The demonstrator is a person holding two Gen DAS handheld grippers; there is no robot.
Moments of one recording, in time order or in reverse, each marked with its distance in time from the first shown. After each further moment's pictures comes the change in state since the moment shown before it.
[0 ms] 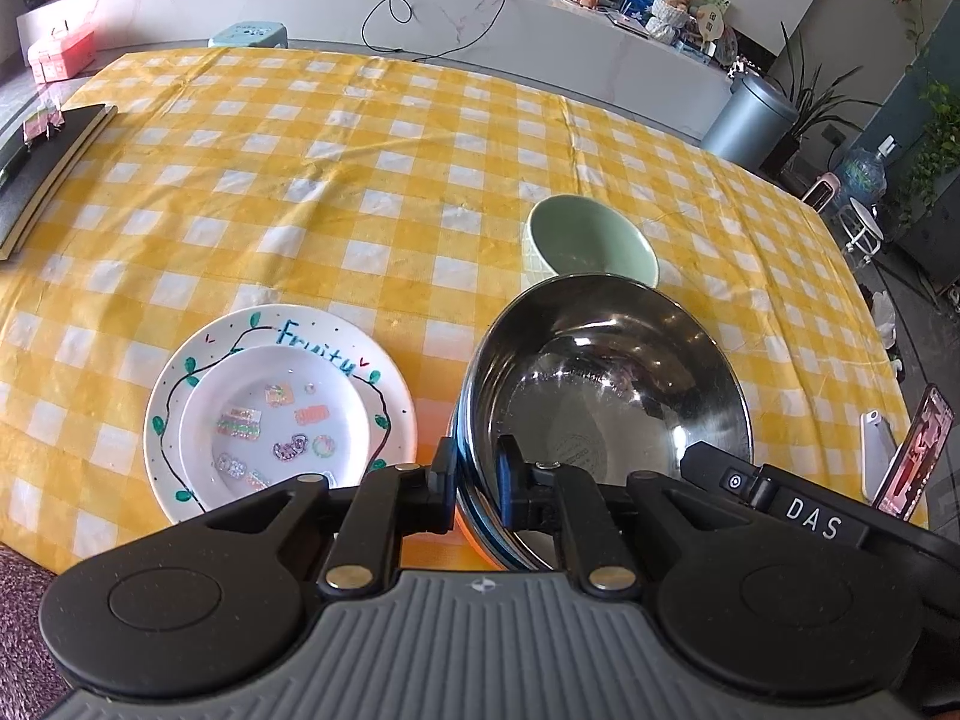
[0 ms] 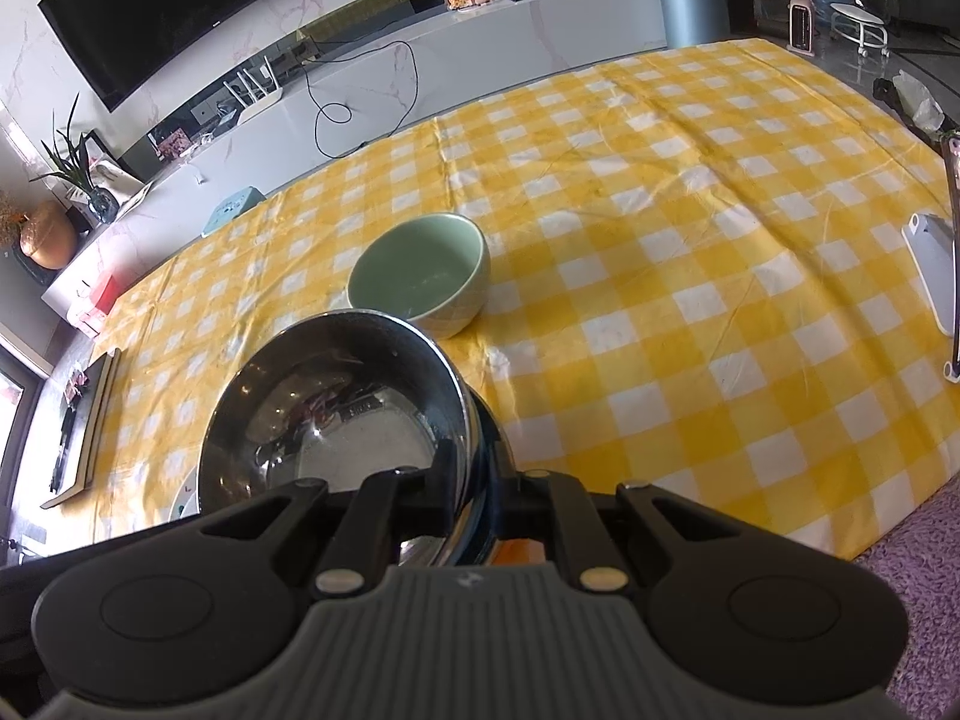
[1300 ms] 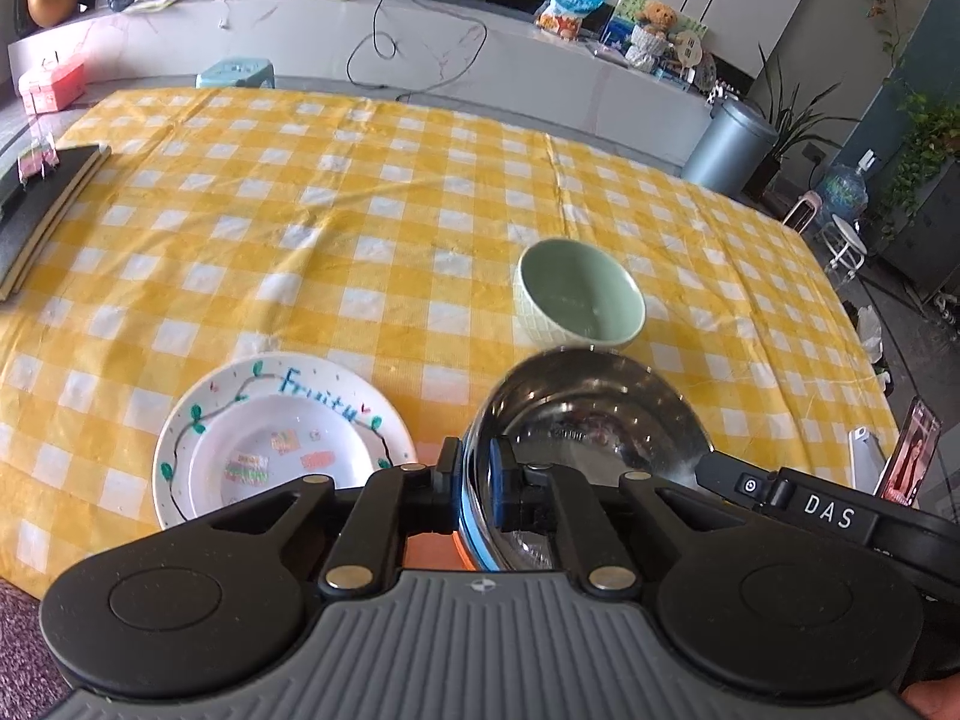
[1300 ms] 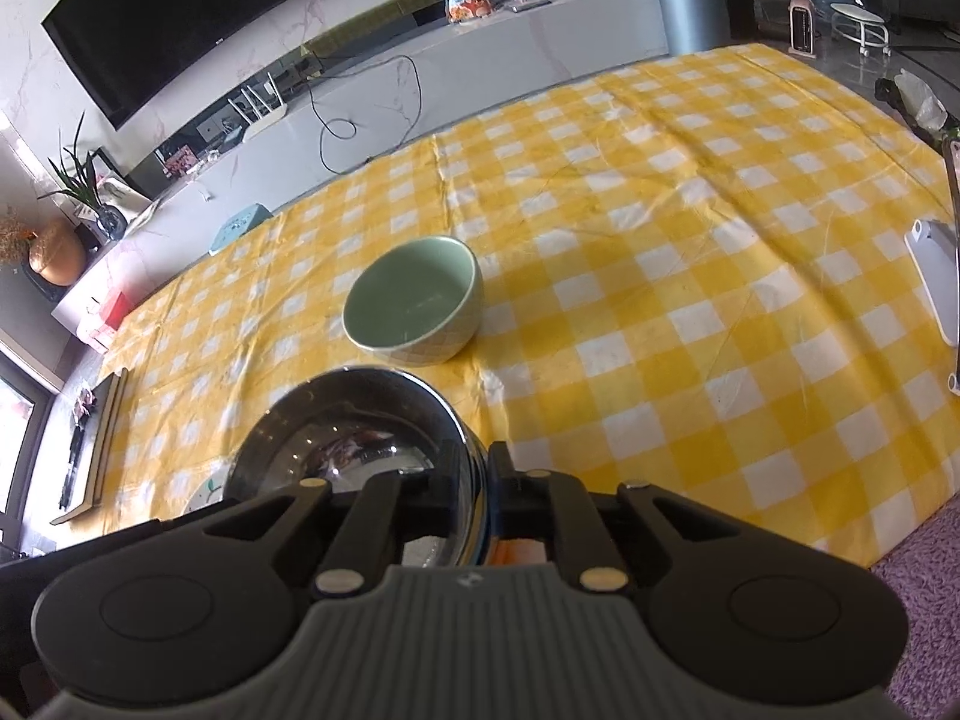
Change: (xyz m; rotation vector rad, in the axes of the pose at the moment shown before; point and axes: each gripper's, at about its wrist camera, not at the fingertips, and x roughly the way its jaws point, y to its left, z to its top) left arm -0.015 0.005 0.009 0.029 -0.085 -0.028; right arm -0.003 -0.012 0.008 0.012 -0.042 0.030
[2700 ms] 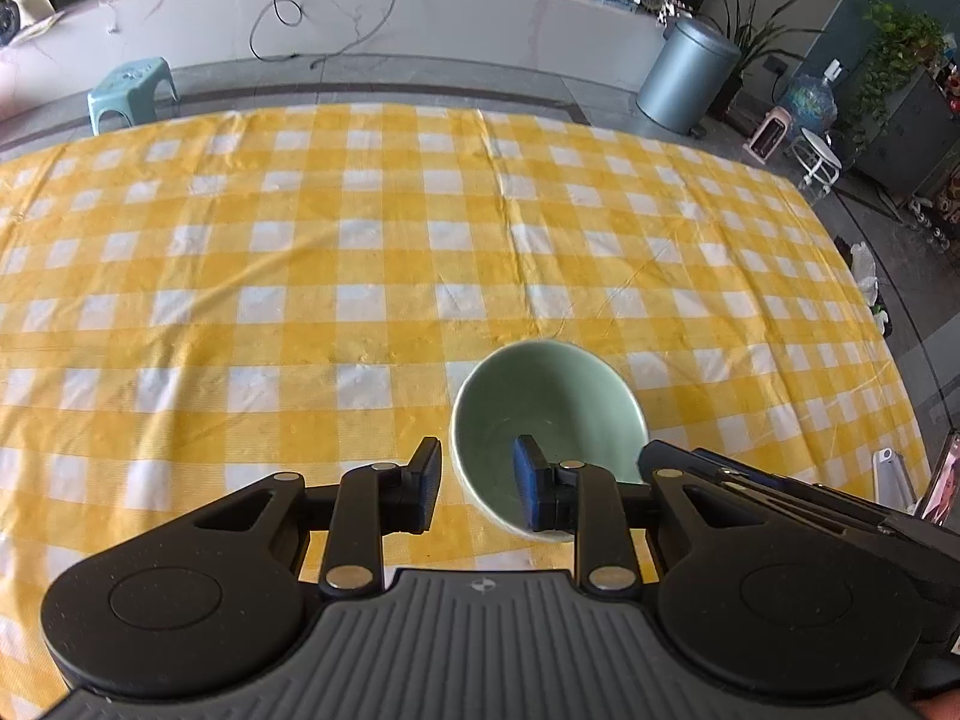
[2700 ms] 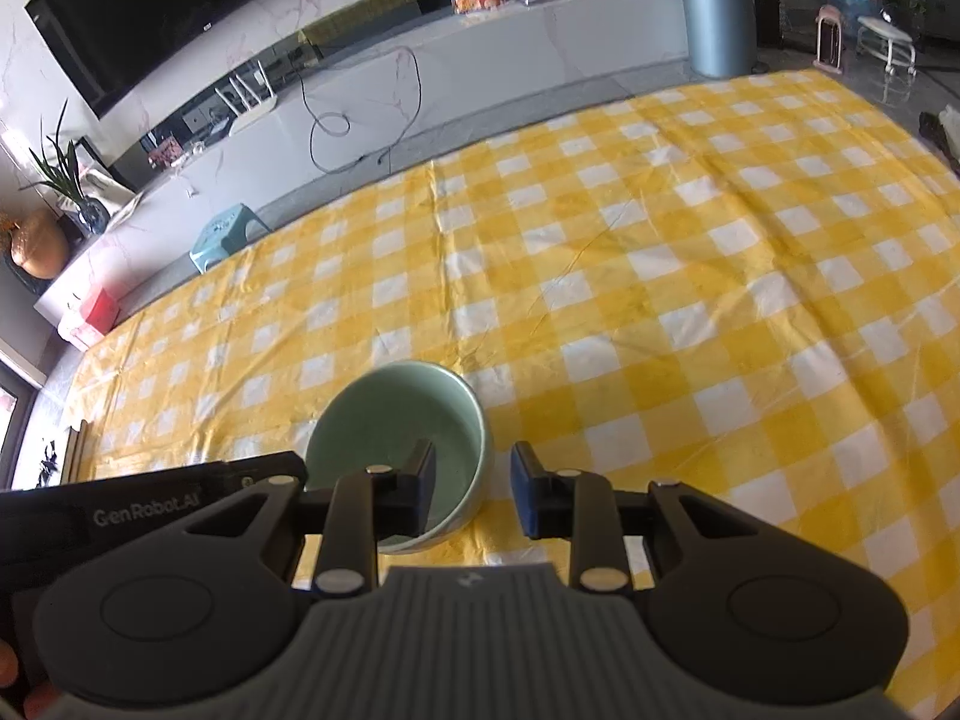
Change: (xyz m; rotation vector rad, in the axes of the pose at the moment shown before) left arm 0.120 -0.031 0.103 0.152 0.179 -0.067; right arm 0.097 0.008 0.092 -0.028 0.059 -0.023
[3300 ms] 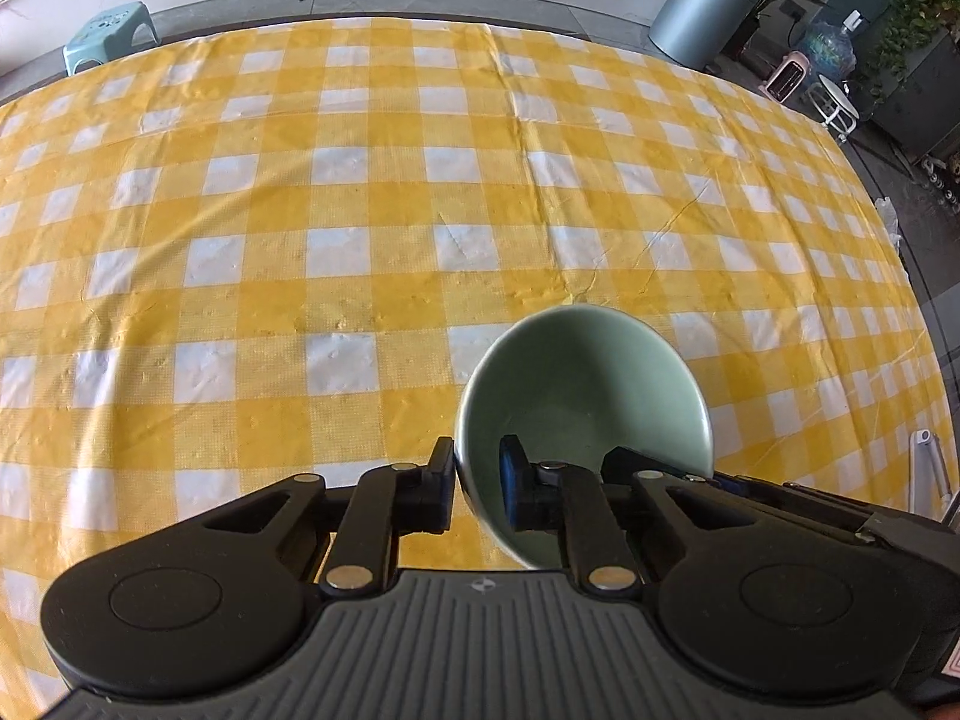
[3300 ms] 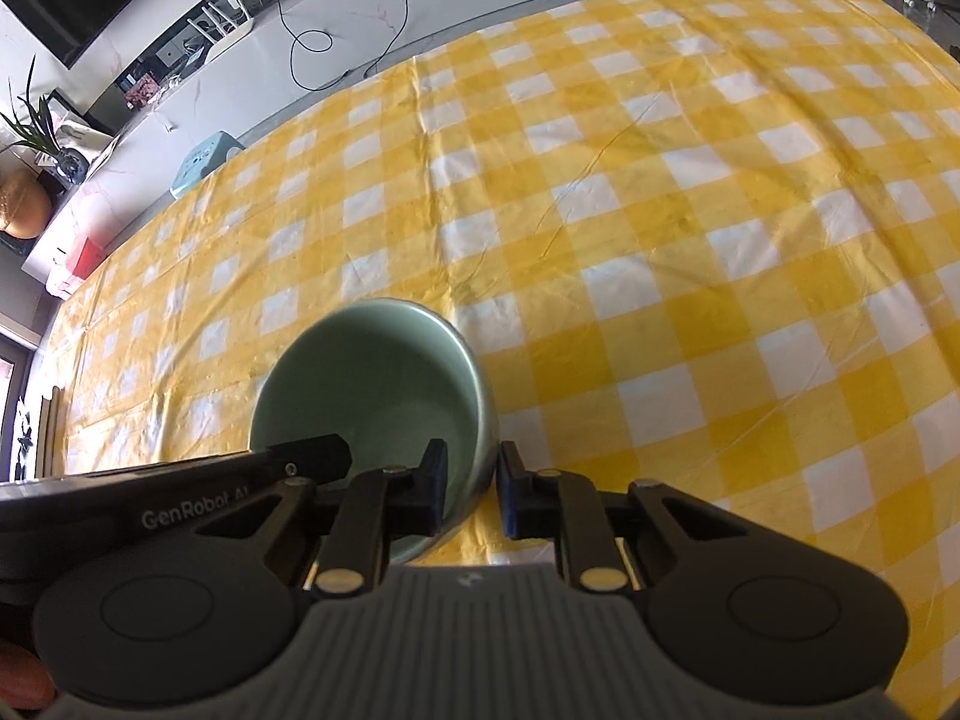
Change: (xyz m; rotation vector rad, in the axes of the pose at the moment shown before) left arm 0.051 0.004 0.011 0.004 0.132 0.011; right arm 0.062 -0.004 0.006 0.028 0.170 0.001
